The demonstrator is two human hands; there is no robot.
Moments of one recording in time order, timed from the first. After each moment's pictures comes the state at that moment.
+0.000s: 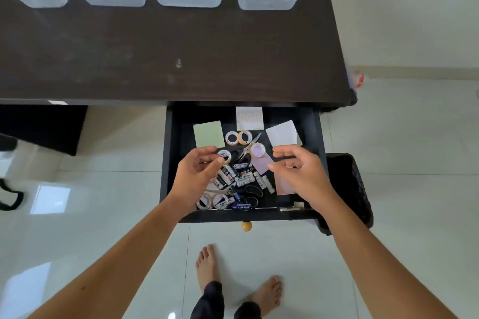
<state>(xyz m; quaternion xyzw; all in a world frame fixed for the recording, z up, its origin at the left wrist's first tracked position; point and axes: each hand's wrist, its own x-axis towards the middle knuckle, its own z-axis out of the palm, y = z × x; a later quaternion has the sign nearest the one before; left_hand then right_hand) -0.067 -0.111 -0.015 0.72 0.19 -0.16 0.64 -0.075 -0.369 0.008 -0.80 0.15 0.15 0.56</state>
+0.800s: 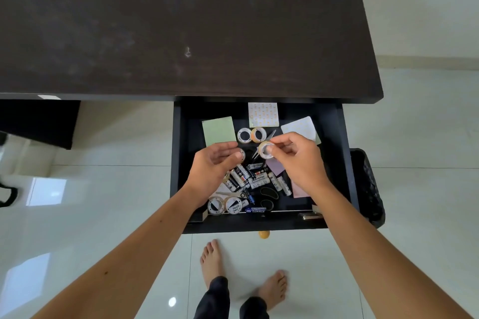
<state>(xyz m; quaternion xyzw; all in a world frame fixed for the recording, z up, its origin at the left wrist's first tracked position) -0.036 -0.104 -0.046 0.69 0.15 -0.22 0.67 -0.032 -0.328 -0.037 -0.84 0.15 0.09 0.51</state>
